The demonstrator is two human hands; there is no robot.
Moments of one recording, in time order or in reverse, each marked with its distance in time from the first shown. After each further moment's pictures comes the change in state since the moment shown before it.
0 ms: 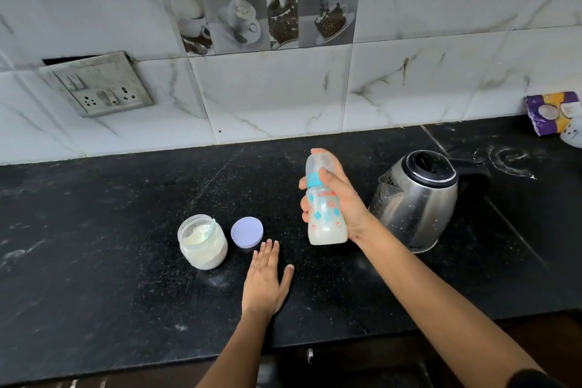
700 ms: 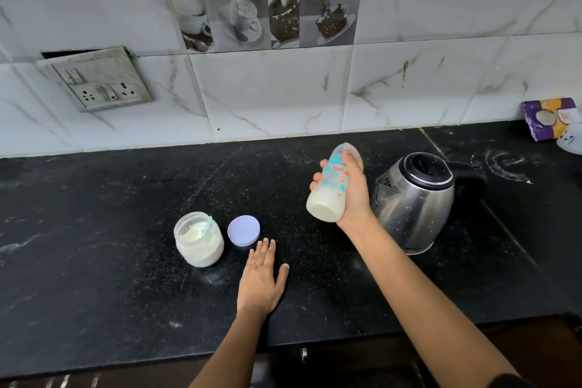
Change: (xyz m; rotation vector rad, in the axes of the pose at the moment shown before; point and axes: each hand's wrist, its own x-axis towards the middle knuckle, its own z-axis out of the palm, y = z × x) left_hand 0.000 0.001 0.001 0.018 0.017 0.008; right_hand 0.009 -0.010 -0.003 0.283 0.213 -0.092
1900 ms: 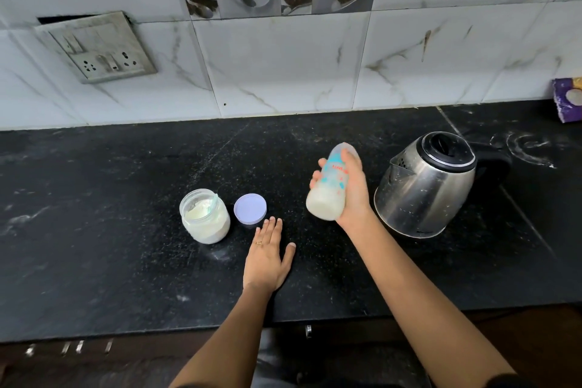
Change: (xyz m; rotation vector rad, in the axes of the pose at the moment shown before) left_hand 0.001 0.001 0.001 -0.036 0.035 0.005; right_hand -0.004 0.029 -0.013 0.001 0.147 0.136
